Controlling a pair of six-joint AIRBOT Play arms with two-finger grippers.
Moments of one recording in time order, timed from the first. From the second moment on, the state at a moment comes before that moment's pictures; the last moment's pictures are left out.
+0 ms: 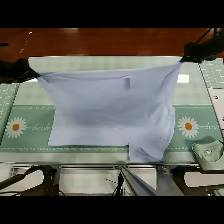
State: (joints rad) left arm 0.28 -1.29 1.34 0.99 -1.26 -1.40; right arm -0.13 -1.57 1.81 -1.22 1.36 1.45
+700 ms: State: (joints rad) left arm 0.13 -1.64 1.40 0.95 -0.74 -1.31; right arm -0.10 -1.80 1.80 -1.23 0.93 1.50
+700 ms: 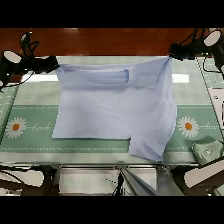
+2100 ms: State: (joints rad) left arm 0.23 -1.73 1.50 1.00 -1.30 -1.32; right arm -0.10 -1.76 1.76 -1.36 1.59 1.57
